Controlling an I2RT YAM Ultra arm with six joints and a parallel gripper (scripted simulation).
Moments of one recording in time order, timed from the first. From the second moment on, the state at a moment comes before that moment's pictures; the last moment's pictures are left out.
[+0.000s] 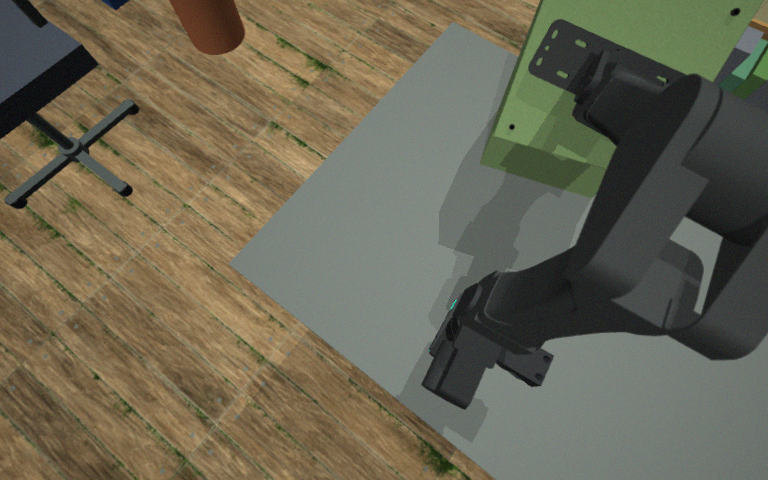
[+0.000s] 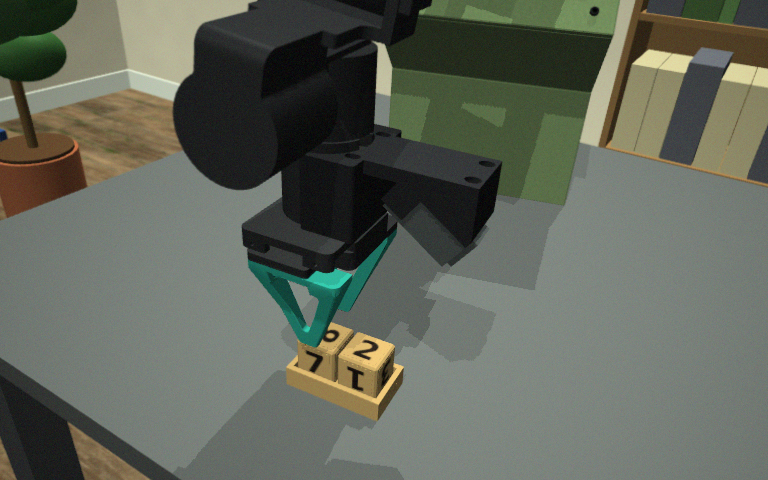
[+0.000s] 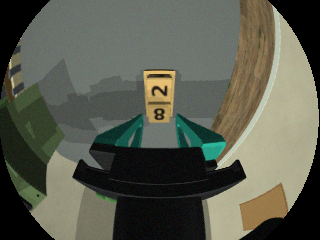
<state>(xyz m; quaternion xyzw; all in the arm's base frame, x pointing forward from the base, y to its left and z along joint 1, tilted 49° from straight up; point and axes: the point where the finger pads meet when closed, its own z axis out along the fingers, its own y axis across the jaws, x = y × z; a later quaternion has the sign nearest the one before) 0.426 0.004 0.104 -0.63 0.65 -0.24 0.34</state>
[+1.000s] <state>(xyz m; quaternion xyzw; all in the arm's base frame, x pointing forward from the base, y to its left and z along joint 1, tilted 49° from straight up) 0.428 0.005 0.105 -0.63 0.65 -0.24 0.34</state>
